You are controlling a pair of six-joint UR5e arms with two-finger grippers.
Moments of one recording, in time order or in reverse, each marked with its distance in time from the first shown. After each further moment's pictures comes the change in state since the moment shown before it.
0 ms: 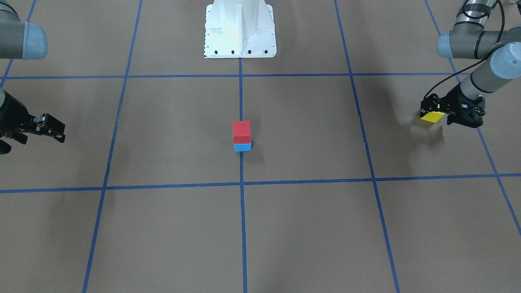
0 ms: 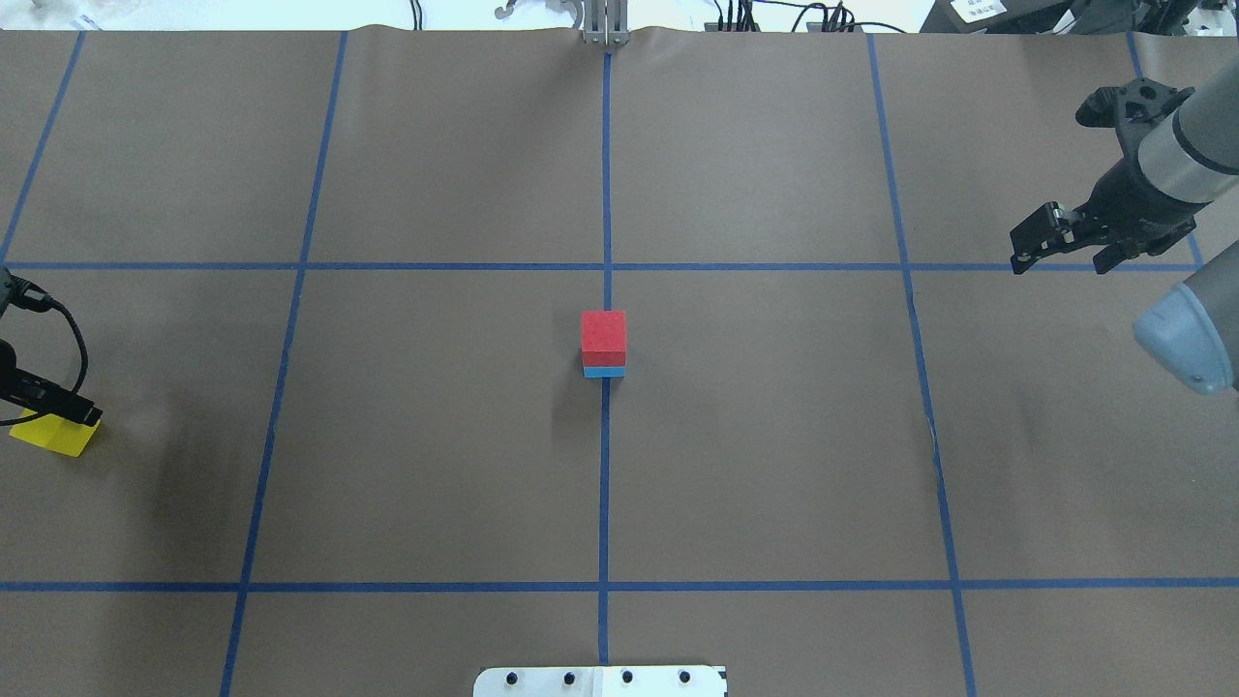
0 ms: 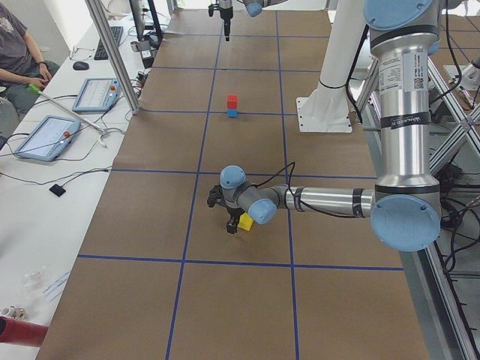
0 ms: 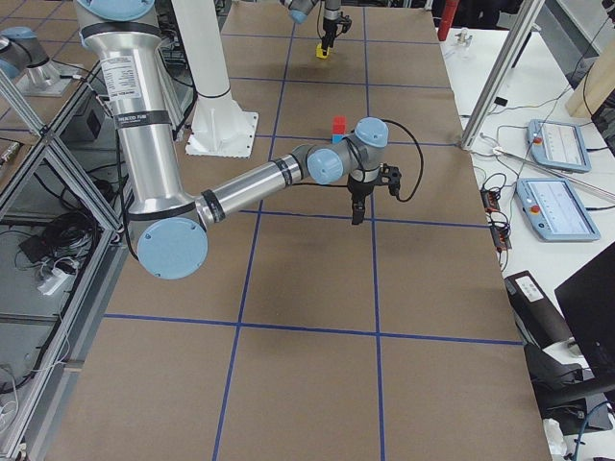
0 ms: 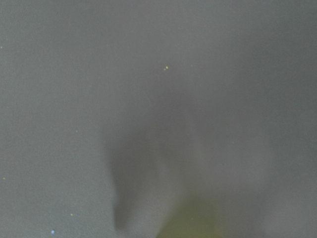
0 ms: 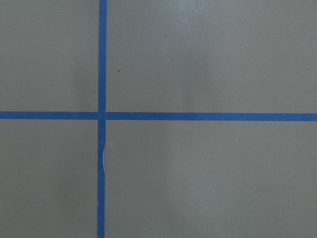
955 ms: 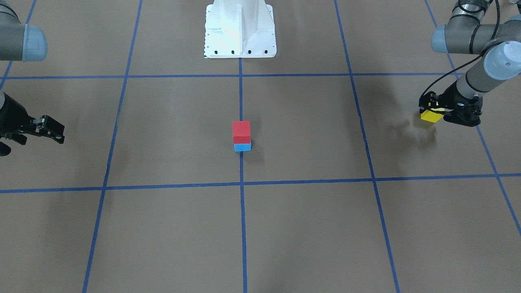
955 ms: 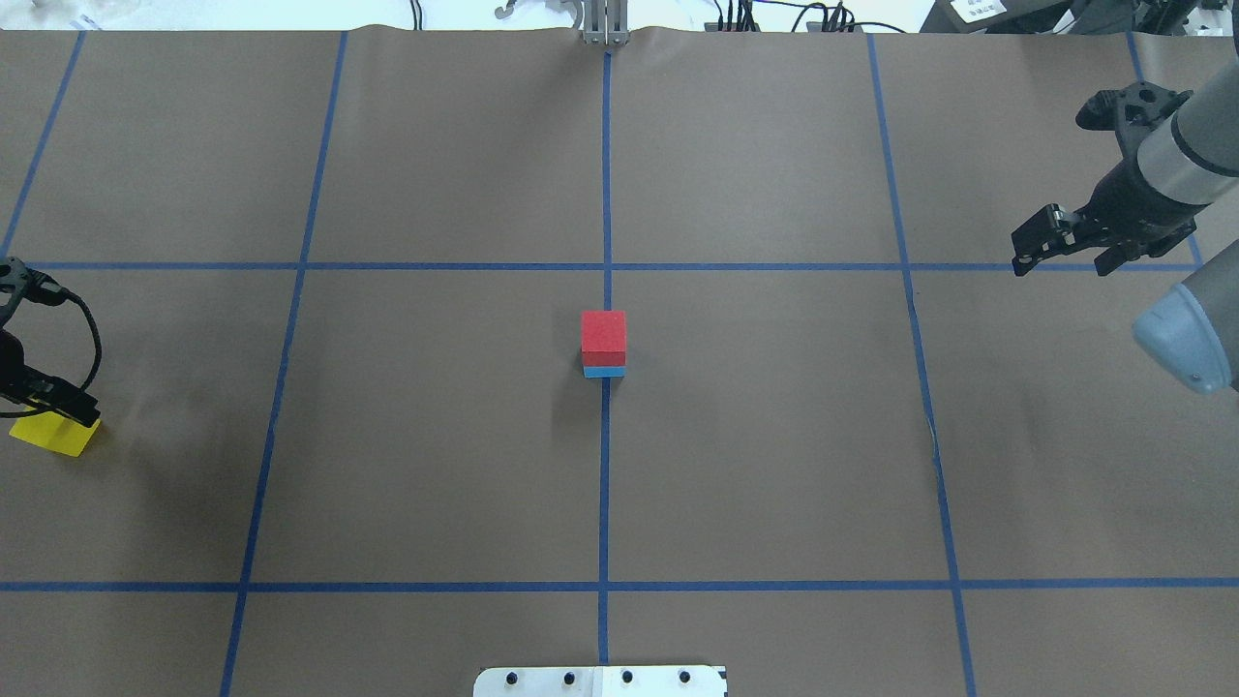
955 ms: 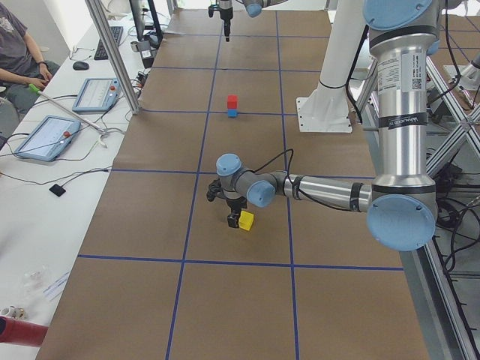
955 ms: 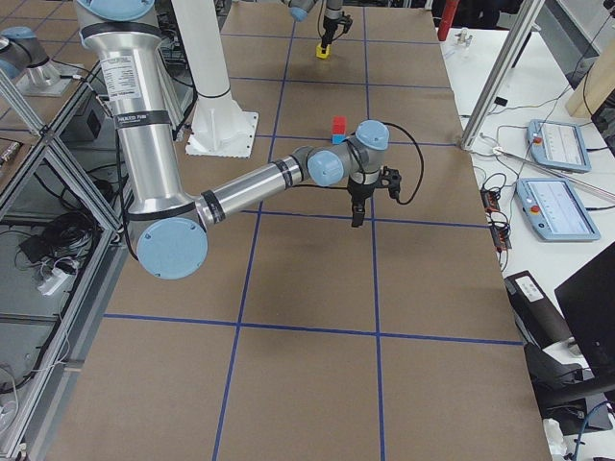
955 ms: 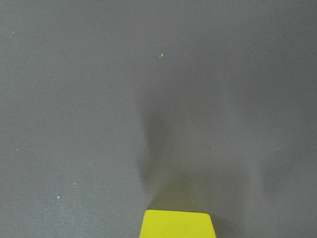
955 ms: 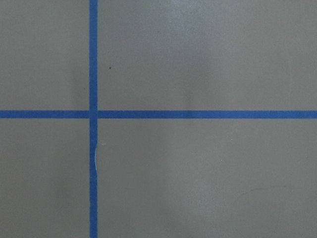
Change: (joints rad) left arm 0.003 -0.025 -0.091 0.249 0.017 0.050; right arm 0.000 0.000 -0.010 0.000 0.000 -0.002
